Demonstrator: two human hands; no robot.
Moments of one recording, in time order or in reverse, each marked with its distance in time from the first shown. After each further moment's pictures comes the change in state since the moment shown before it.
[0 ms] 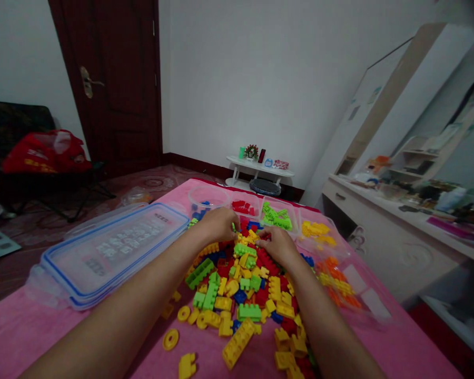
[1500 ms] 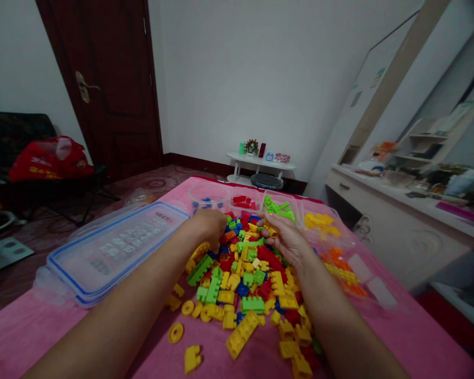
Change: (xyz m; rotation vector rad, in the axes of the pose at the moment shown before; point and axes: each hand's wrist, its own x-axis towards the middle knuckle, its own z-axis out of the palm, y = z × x) left_hand -0.013 0.007 -0.019 0.288 -0.383 -0.091; right_hand -0.024 -0.043 -0.027 1.406 -0.079 0.344
